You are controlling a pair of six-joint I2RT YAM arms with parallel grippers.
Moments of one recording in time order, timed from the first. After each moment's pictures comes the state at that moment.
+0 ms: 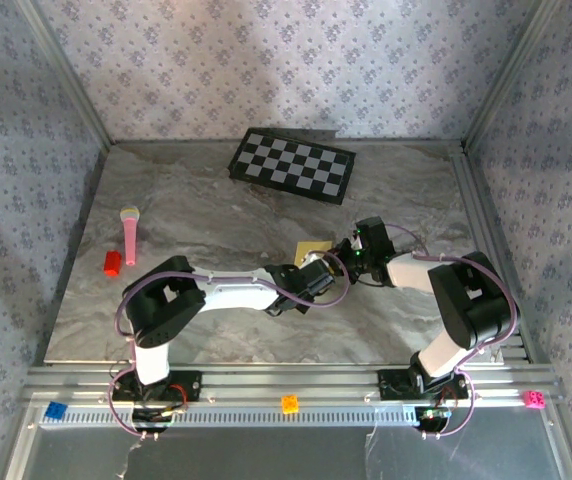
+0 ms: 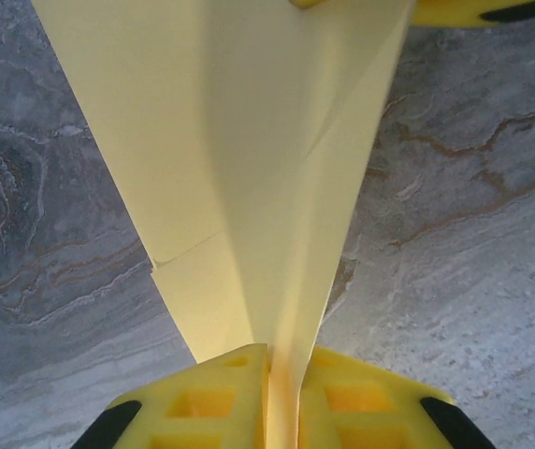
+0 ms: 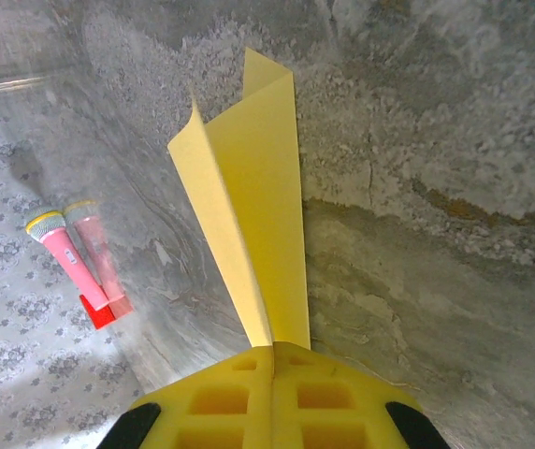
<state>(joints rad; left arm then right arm) -1.13 1.85 1.10 -0.40 -0.38 -0.37 0.39 1.59 0.63 0.16 -0.52 1.20</state>
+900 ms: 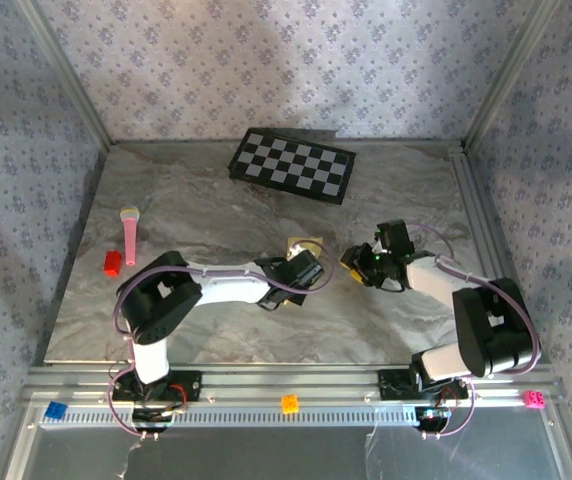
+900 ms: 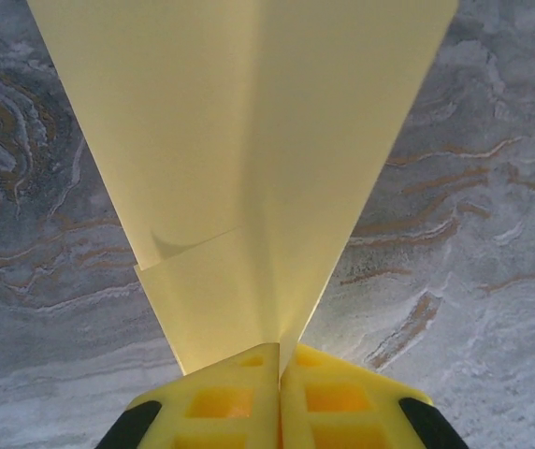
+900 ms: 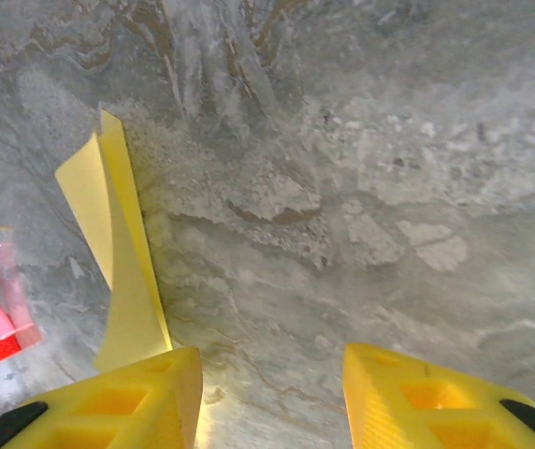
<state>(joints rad) -1.04 1.83 1.05 -0.32 -0.28 -0.53 0.27 1.41 0.61 -0.17 -0.42 0.93</state>
